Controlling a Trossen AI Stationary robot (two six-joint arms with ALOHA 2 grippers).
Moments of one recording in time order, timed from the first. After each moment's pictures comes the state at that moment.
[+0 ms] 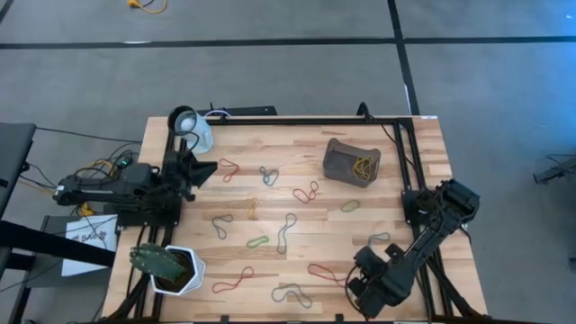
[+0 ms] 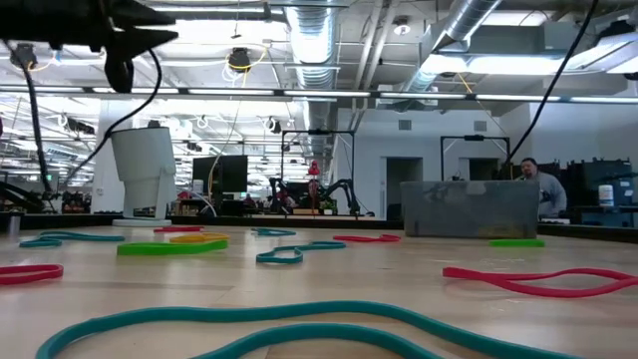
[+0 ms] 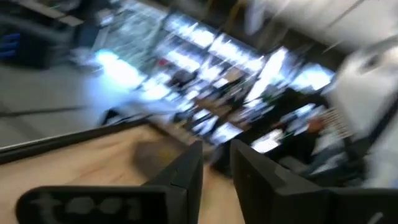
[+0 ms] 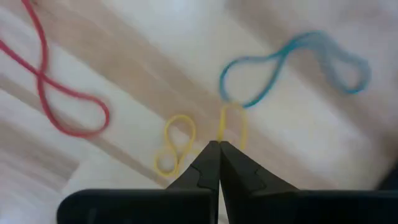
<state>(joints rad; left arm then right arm) -0.03 0.23 0.26 0.11 -0.36 -0.45 0.87 1.89 1.34 -1.23 0.12 1.75</state>
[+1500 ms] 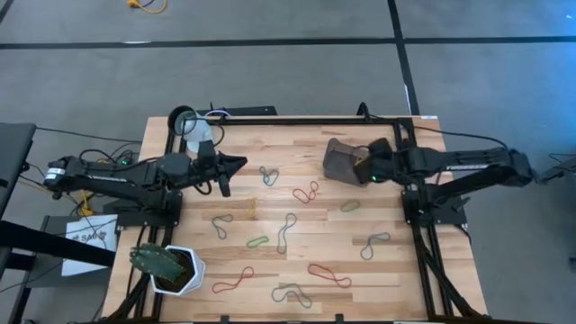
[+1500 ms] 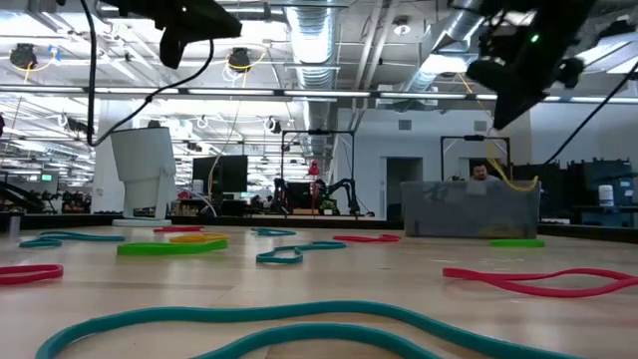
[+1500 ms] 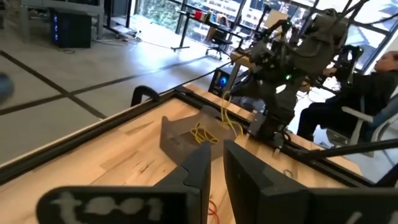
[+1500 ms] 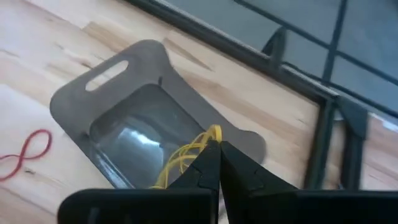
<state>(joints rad) -0.01 0.82 0.61 0.09 -0.40 -0.38 -0.07 1.08 0.87 -1.04 0.69 0.80</state>
